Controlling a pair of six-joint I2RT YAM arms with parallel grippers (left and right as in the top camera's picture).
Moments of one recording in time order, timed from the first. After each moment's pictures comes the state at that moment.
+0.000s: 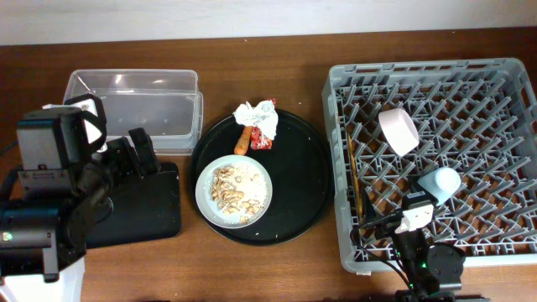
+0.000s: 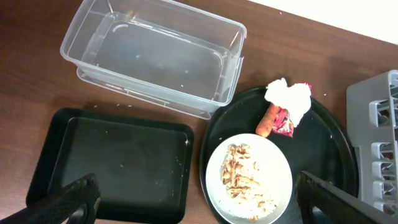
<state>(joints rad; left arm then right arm) 0.01 1.15 1.60 -1.28 -0.03 -0.26 0.00 0.01 0.02 -0.06 -0.20 -0.06</state>
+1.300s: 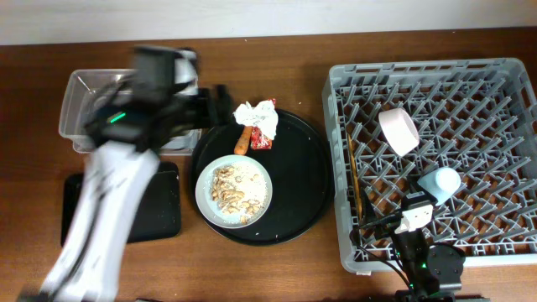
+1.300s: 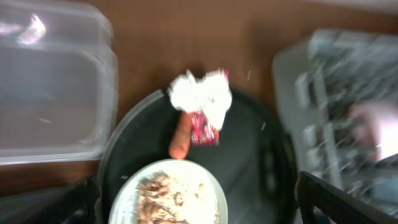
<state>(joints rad) -0.27 1.57 1.61 -0.95 0.11 -0.31 0.00 0.01 0.01 -0.06 -0.21 -0.06</state>
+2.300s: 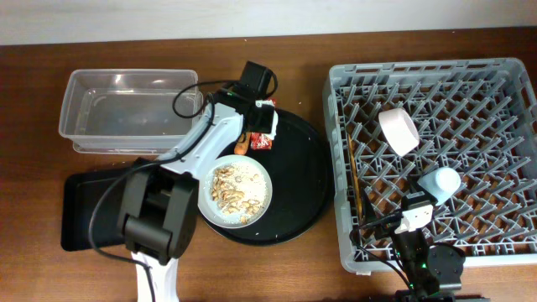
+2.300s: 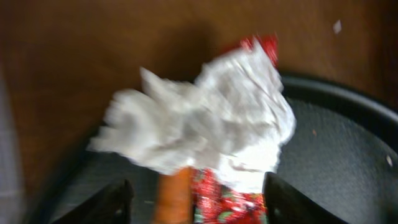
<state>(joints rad) -0.44 2.10 1.65 -0.67 -0.12 -0.23 0.00 0.01 0.01 -0.06 -0.21 -0.06</state>
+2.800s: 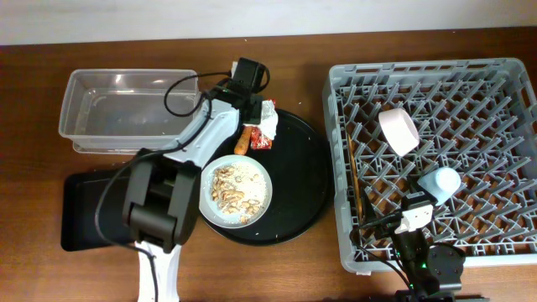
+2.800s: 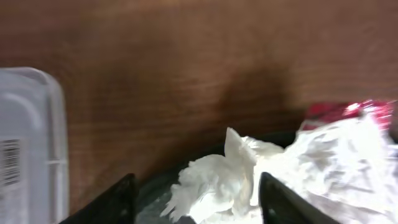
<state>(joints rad) -0.40 2.19 1.68 -0.58 -0.25 -0.22 0.00 0.01 0.01 -0.06 -0.21 -0.06</state>
